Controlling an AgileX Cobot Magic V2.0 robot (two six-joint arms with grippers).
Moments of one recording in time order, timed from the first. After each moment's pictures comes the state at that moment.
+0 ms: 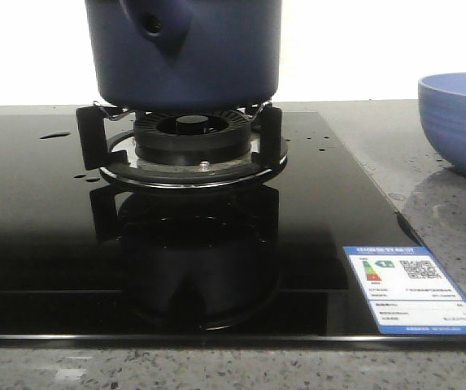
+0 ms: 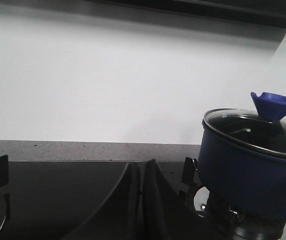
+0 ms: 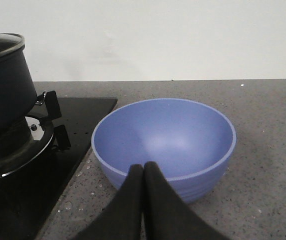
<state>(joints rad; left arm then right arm) -0.05 0.28 -0.33 -1.37 0.19 1.25 -0.15 0.23 -0.27 0.90 0.35 -0.86</state>
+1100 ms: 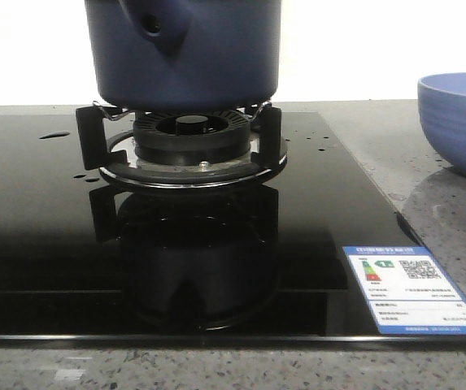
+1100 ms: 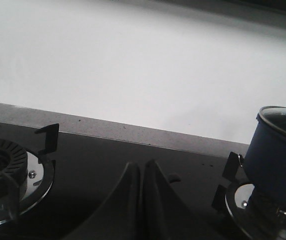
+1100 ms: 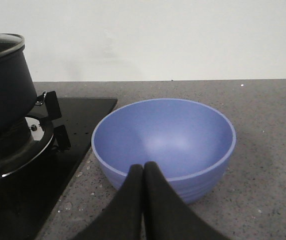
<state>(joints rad) -0.05 0.24 -0.27 -0.22 0.10 0.04 -0.15 0.23 -0.27 0.90 0.35 -0.86</state>
